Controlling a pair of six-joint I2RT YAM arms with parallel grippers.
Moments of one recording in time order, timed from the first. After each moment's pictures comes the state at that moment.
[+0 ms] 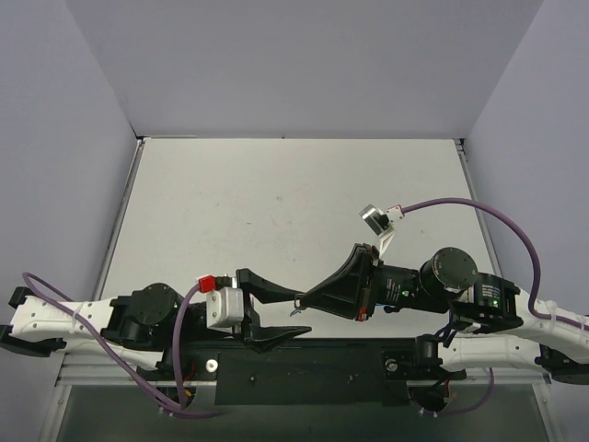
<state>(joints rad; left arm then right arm) -1.66 0.74 0.94 0.01 -0.20 0.03 1.37 0.81 1.13 -0.25 -0.04 0.87</state>
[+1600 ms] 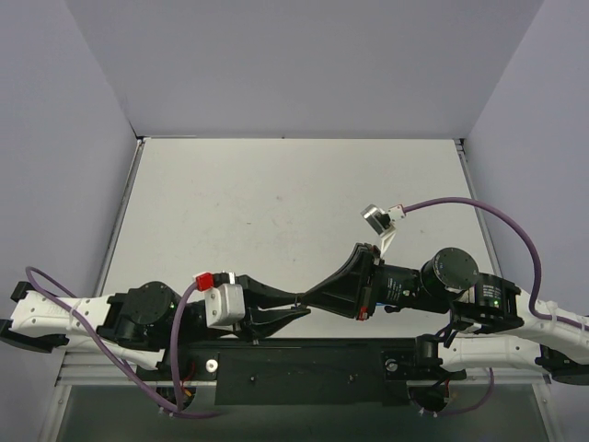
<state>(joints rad) -1.72 0.78 1.02 -0.02 -0.32 0.08 1.36 0.81 1.13 -0.25 -0.03 0.89</state>
